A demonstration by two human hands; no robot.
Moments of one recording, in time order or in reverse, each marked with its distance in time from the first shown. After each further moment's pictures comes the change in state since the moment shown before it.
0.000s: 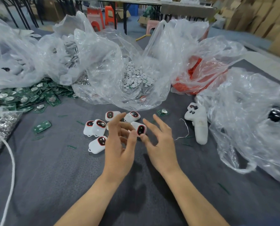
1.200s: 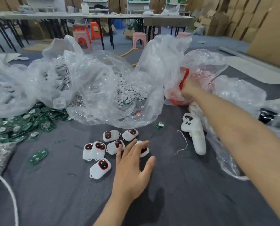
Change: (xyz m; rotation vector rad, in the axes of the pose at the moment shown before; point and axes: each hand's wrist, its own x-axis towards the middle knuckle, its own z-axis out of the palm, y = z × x) left_hand 0.007 -0.006 0.005 0.535 -0.380 -0.015; right_hand 0.249 0.068 -0.115 -0.752 -0.024 0.316
